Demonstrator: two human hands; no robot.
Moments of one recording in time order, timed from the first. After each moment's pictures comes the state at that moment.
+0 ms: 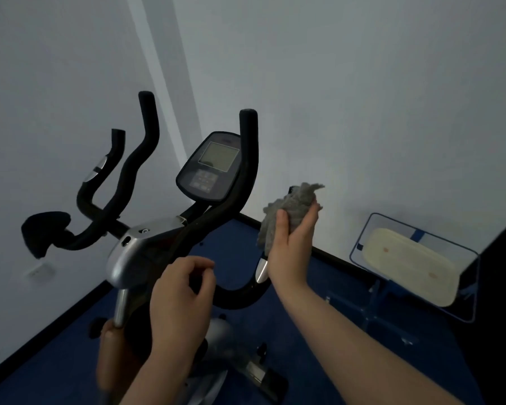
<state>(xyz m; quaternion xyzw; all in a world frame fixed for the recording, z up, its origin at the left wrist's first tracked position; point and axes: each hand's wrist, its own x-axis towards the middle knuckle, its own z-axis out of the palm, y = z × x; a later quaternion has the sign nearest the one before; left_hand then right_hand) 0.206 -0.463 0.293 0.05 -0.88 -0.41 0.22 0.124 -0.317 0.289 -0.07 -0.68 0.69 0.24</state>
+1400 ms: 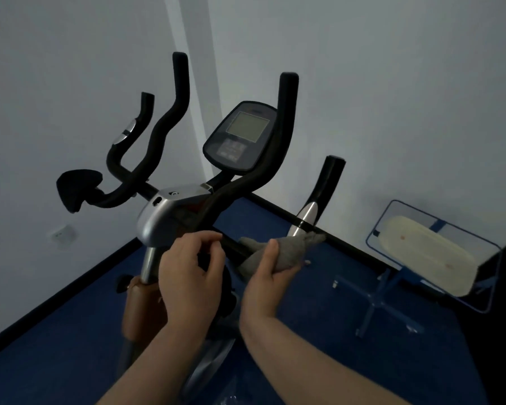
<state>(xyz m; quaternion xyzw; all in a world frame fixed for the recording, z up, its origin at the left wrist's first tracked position) 0.224 -0.491 0.273 0.02 -0.87 -0.36 0.35 0.207 -0.411 0.248 -0.23 -0.46 0.84 0.17</state>
